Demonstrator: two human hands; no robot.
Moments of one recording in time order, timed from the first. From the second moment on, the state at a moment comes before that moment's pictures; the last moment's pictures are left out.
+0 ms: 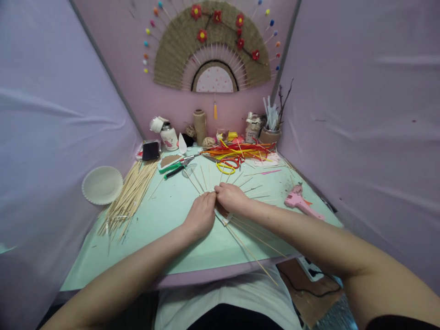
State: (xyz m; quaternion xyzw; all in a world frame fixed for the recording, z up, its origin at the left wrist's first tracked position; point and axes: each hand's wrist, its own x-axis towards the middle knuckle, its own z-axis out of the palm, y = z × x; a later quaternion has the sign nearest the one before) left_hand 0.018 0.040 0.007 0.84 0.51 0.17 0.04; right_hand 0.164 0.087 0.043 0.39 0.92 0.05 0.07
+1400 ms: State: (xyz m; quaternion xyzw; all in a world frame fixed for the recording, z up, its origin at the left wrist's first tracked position) left_hand 0.018 0.042 0.008 0.84 0.52 0.14 0.04; right_hand 0.209 0.101 0.039 0.43 0.90 -0.03 -0.05
